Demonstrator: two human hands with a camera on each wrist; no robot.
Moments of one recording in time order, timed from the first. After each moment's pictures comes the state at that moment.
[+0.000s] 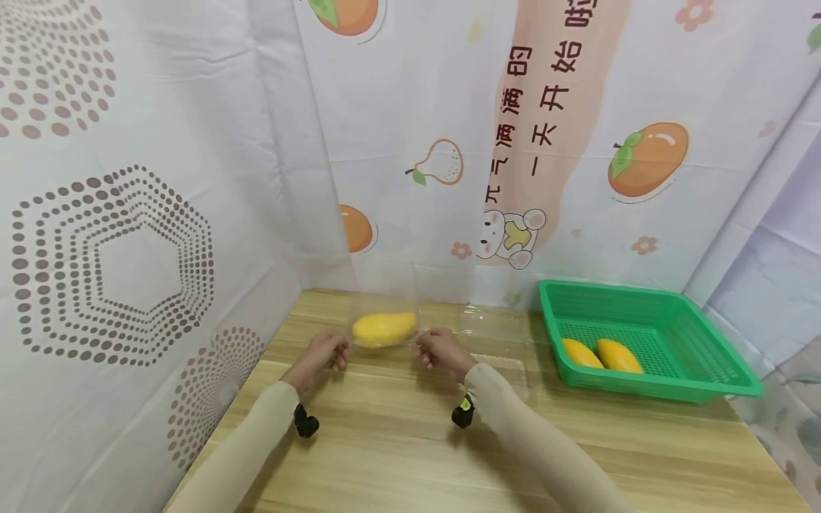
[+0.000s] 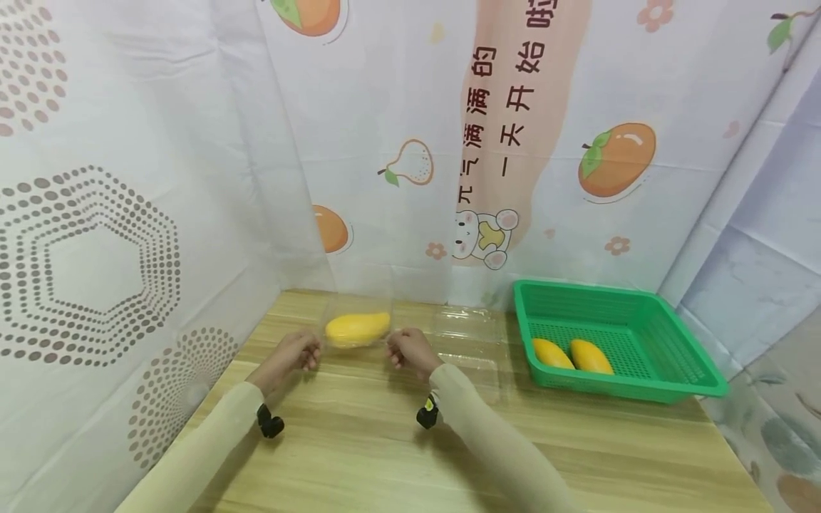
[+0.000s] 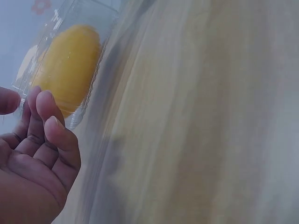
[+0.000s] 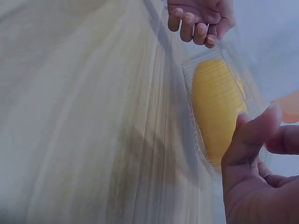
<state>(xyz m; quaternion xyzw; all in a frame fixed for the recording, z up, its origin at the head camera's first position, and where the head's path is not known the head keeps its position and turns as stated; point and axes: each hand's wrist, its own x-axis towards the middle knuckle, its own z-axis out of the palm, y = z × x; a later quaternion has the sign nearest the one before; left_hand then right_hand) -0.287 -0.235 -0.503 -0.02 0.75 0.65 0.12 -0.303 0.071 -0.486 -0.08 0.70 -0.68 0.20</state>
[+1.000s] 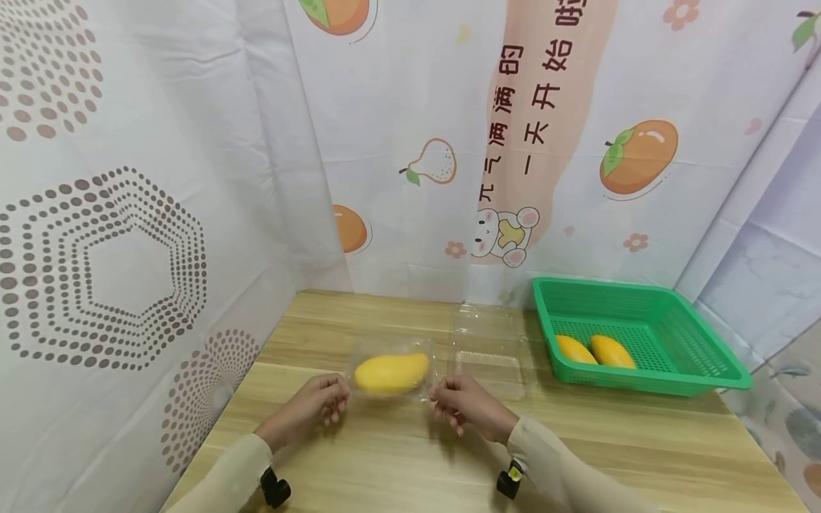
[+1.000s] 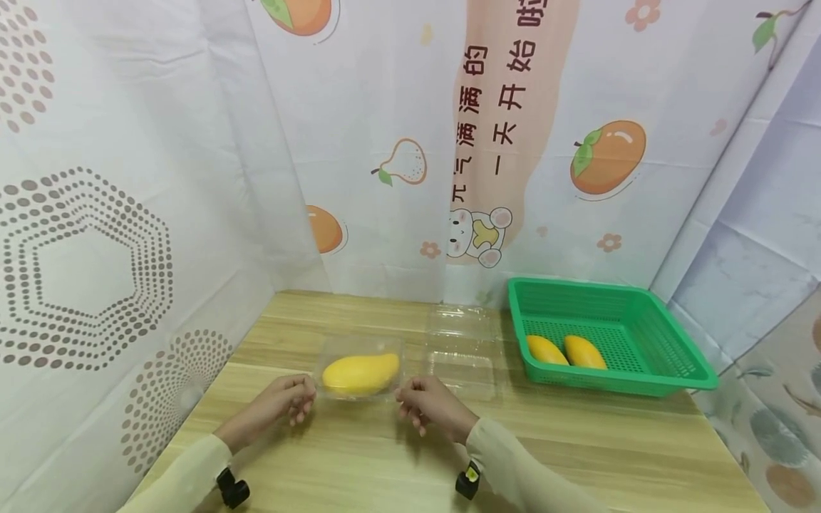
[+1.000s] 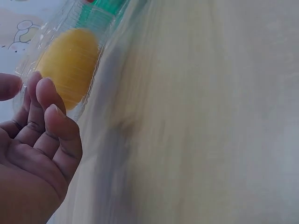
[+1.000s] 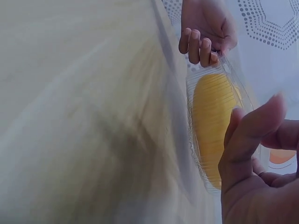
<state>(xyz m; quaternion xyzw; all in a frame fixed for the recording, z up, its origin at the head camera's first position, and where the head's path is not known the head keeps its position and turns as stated) -0.199 -0.225 -0.502 0.09 0.74 0.64 0.20 -0.205 0.124 -0.483 -0.13 0.70 -0.64 0.27</state>
